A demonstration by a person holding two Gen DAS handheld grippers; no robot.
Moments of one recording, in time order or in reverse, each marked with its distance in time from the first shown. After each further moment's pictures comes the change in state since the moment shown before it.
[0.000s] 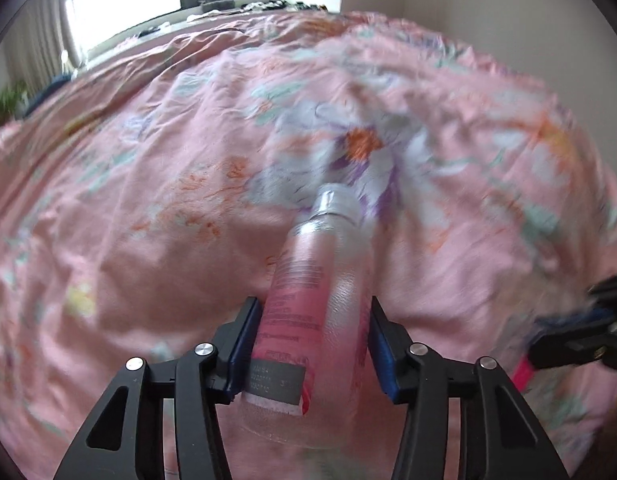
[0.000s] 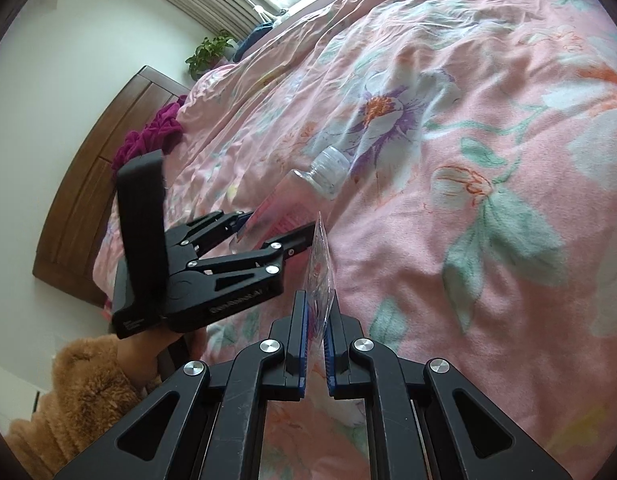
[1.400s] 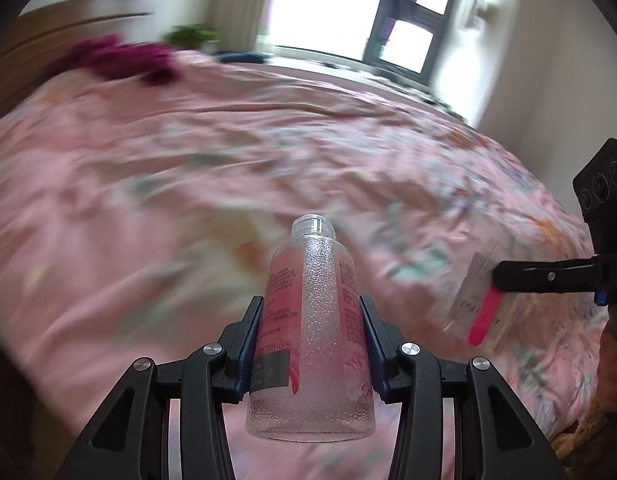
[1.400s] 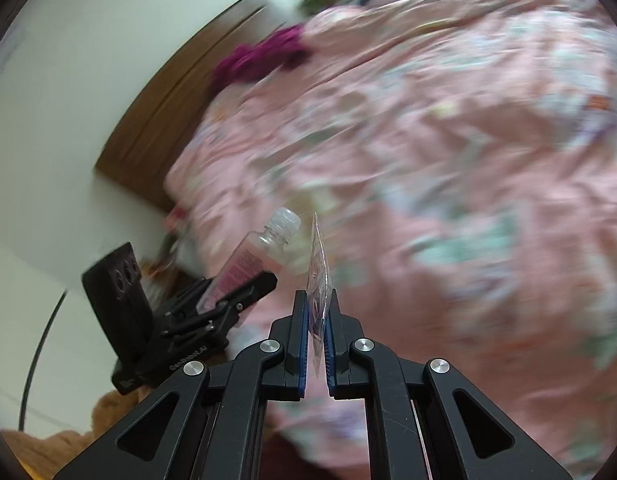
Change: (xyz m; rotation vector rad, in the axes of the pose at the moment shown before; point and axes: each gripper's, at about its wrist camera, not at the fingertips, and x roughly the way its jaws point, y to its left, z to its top) left arm -0.259 0.051 -0.255 -0.535 -0.276 0.281; right arm 0.030 0.201 -0.089 -0.319 0.228 0.266
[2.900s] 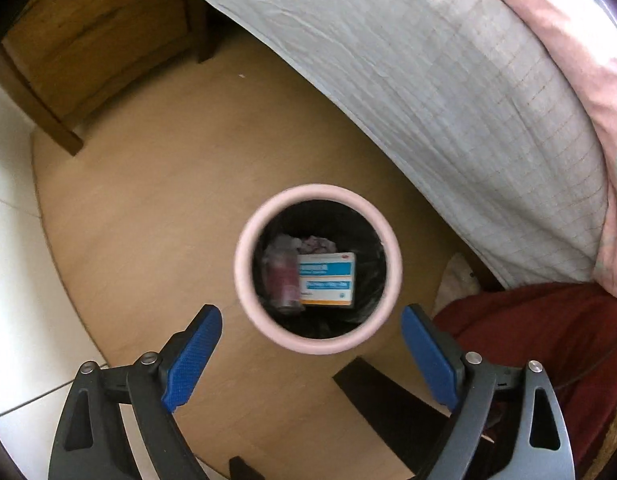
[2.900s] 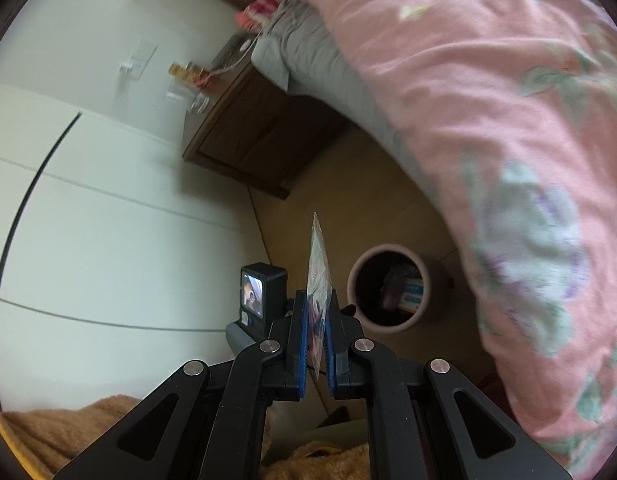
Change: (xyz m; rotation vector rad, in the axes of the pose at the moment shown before) left arm -0.038 0.246 -0.326 -0.645 0.419 0.356; right arm 0.235 0.200 -0.124 -0.257 0.582 0.091
